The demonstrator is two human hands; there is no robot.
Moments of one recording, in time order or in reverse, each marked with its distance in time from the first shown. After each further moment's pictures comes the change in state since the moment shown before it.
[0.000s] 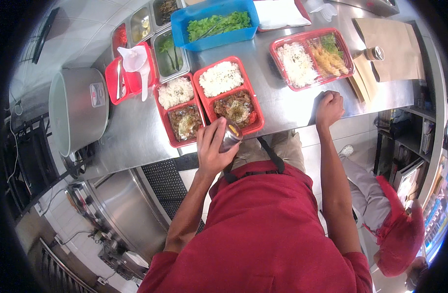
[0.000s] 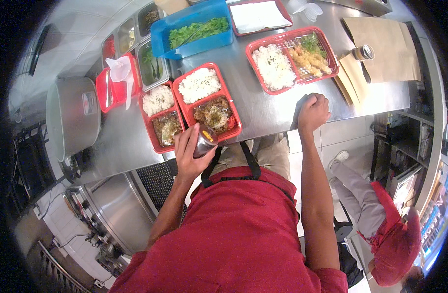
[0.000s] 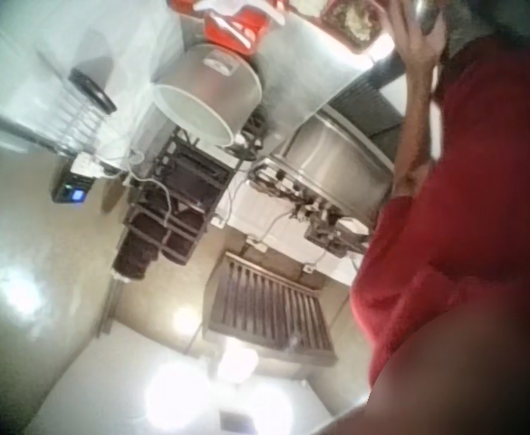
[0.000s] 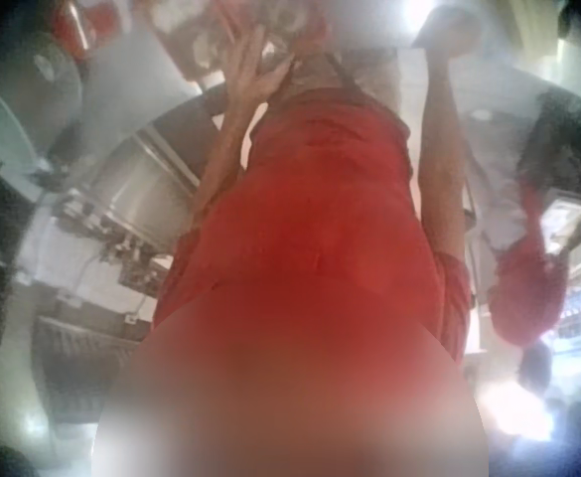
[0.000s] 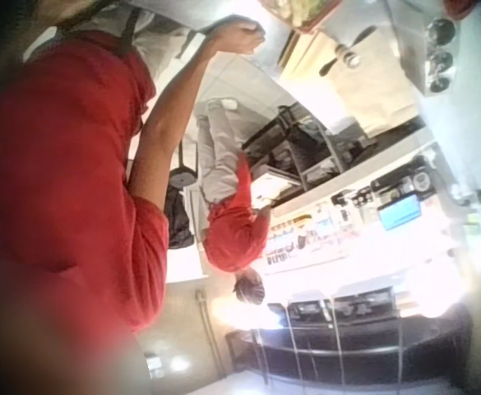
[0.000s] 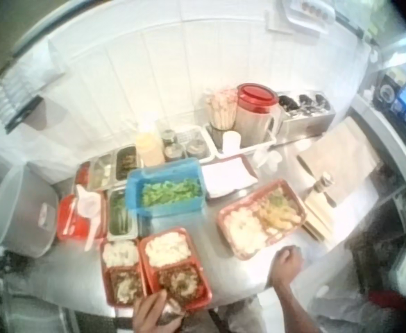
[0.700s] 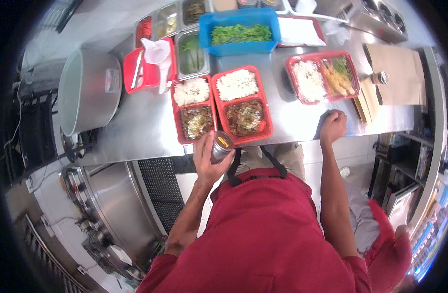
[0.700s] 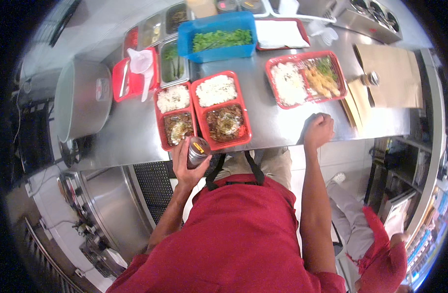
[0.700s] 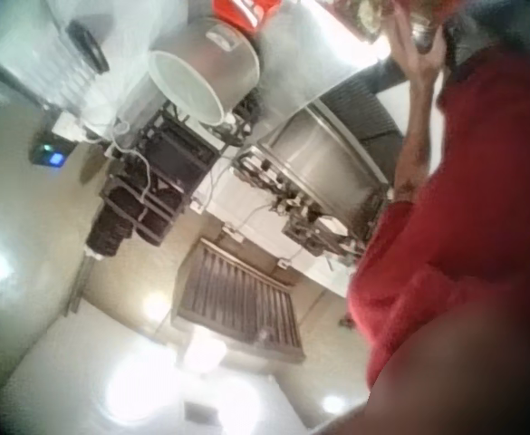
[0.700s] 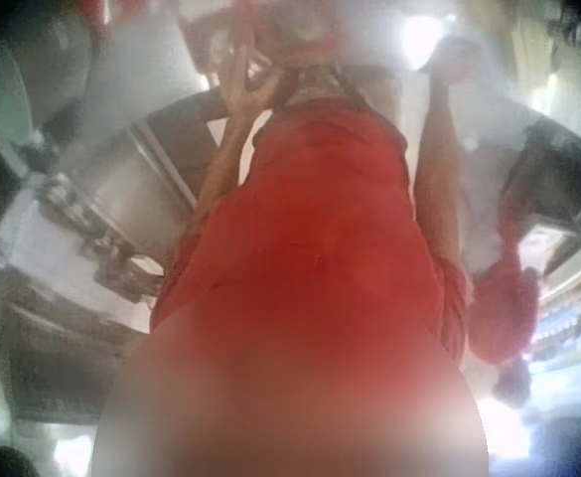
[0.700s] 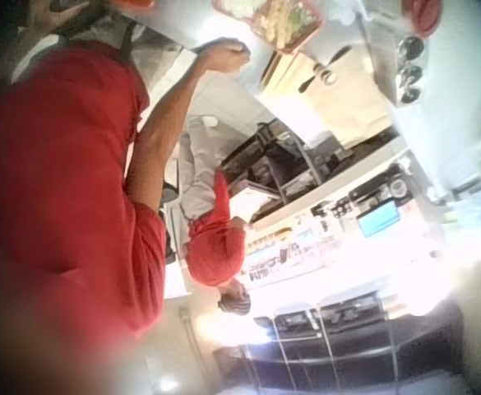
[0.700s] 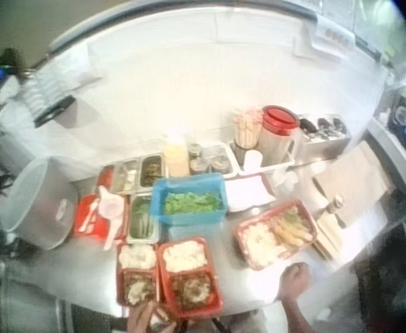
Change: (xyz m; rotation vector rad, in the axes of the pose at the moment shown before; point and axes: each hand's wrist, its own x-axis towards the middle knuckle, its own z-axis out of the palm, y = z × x) left_hand -0.034 -0.001 -0.022 0.013 0.174 -0.164; right_hand -0.001 0.000 -0.003 0.047 -0.021 0.028
